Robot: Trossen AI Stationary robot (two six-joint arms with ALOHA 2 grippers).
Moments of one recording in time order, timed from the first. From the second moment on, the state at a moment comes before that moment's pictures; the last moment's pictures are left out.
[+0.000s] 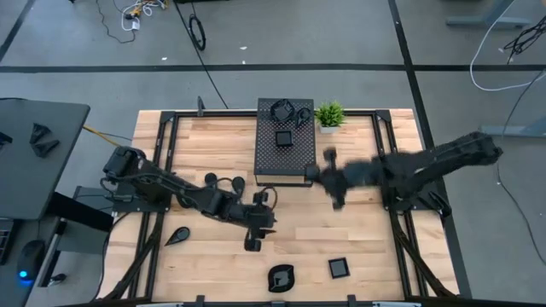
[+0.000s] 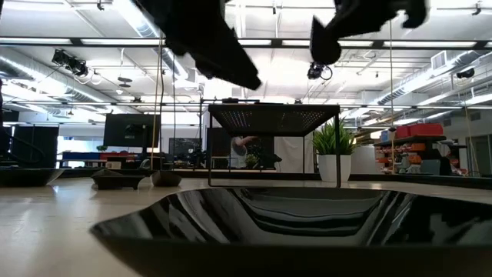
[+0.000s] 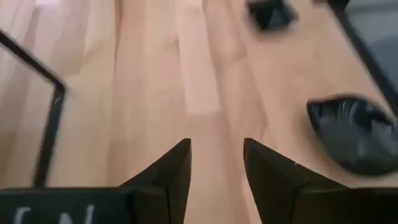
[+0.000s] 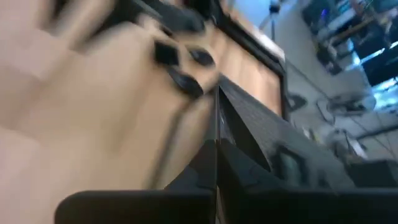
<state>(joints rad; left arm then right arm) -0.34 1.71 1.10 -0.10 -0.18 -0.13 0.21 1.11 0.88 -0.34 0.31 -0.49</state>
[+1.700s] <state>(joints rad) -0.36 1.71 0.92 0.34 -0.29 -0.20 -0.60 1.52 1.16 -0.42 -0.09 -1.19</state>
